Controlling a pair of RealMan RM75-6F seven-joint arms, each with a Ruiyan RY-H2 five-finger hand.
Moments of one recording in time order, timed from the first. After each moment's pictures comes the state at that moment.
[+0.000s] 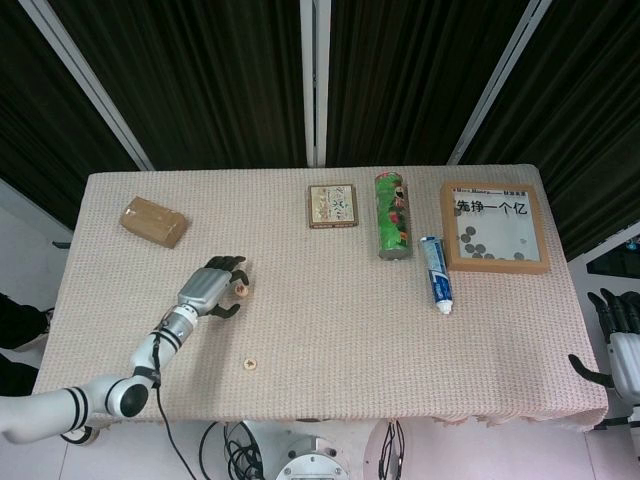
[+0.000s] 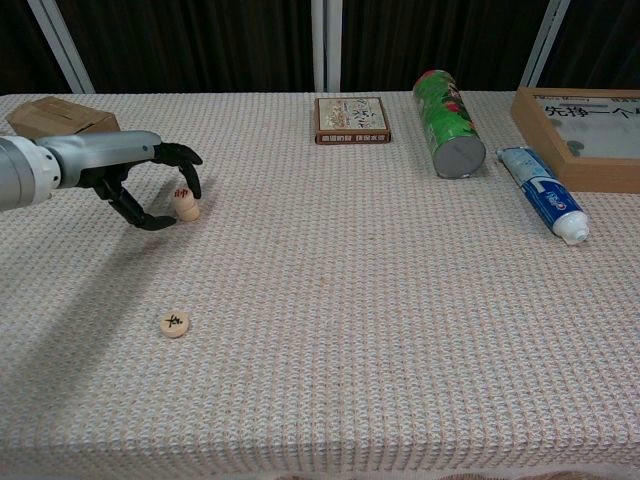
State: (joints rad) left arm -0.78 -1.49 -0.13 -1.44 1.01 0.77 0.16; right arm 0.04 -1.03 0.05 -1.60 -1.39 1.39 0.02
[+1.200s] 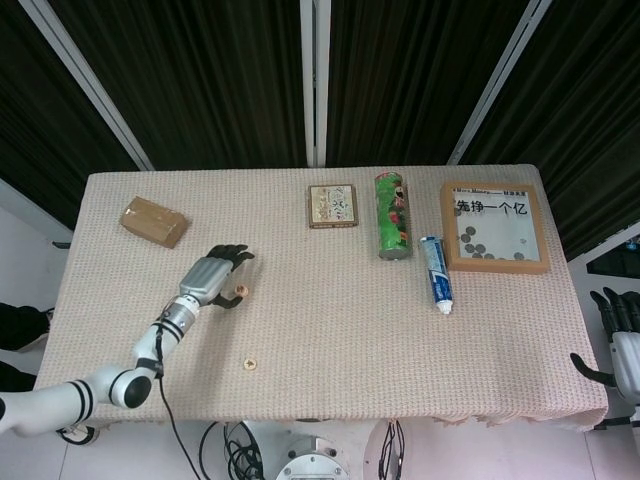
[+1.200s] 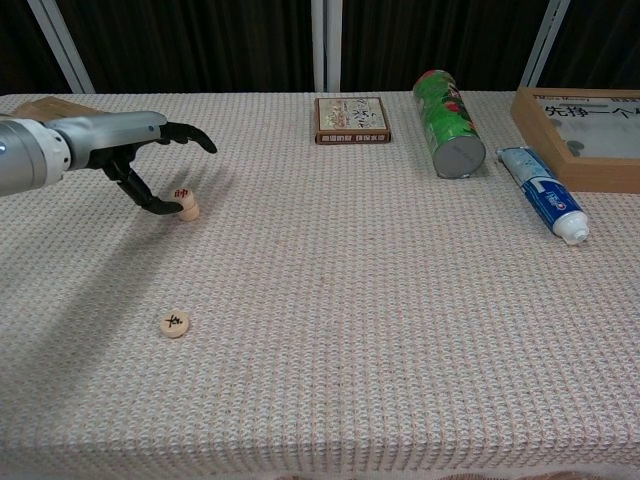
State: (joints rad) left arm -0.79 -1.51 -0.16 -1.37 1.06 0.77 0.08; right arm 0.04 -1.02 0.06 -1.60 -1.39 1.40 0.02
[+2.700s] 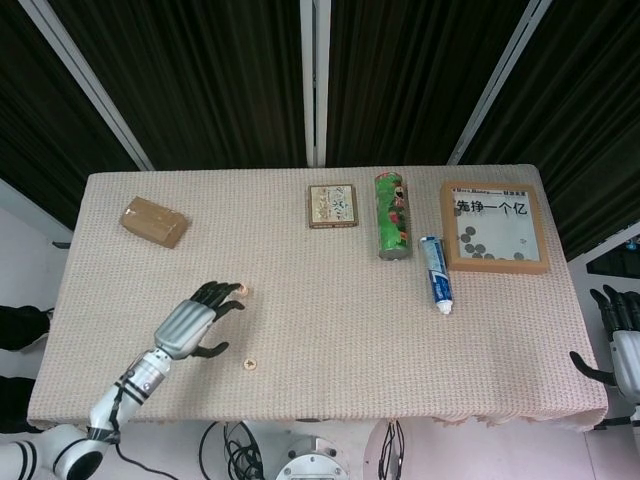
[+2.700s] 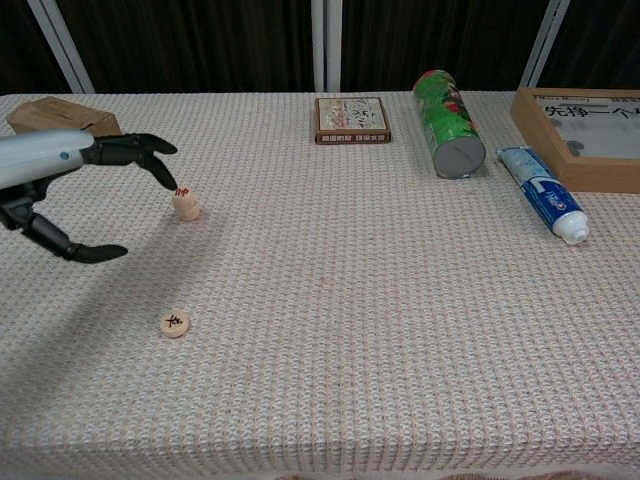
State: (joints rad) left arm -0.56 -1.35 0.05 -1.64 1.48 1.10 -0.01; right arm 0.04 -1.01 0.06 -1.60 -1.41 1.41 0.03
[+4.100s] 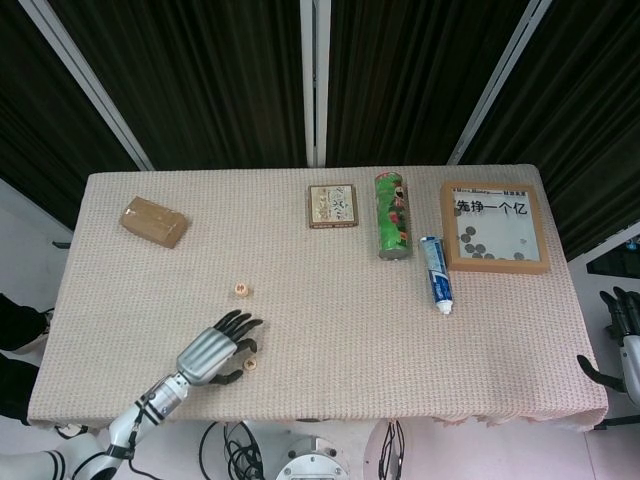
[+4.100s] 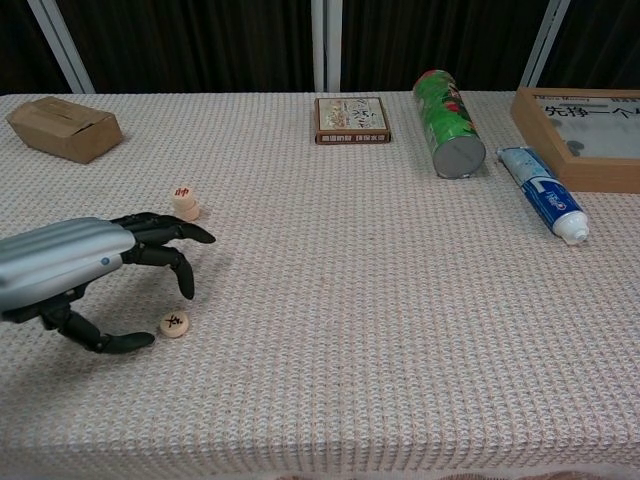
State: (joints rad) left arm -0.51 -1.57 0.12 -1.37 1.69 1.14 -0.04; right arm 0.01 -0.96 0.05 -1.67 -1.42 1.45 0.02
